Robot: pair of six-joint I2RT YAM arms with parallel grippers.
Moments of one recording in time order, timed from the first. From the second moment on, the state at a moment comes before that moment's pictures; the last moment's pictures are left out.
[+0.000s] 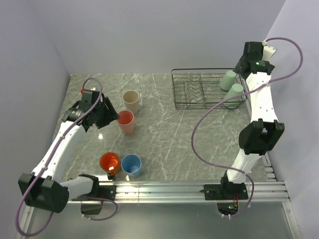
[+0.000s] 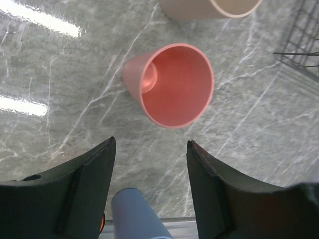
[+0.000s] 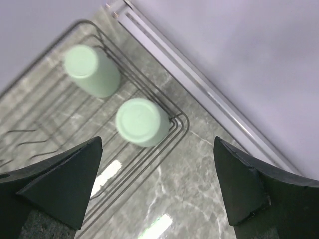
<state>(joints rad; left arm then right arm) -0.22 1.15 1.12 -0.81 0.01 -0.70 -0.10 1.84 2.01 -0.90 0.53 0.44</state>
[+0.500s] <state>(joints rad) -0.22 1.31 1.06 -0.69 0.00 -0.67 0.21 1.36 1.58 -0.95 0.35 0.51</state>
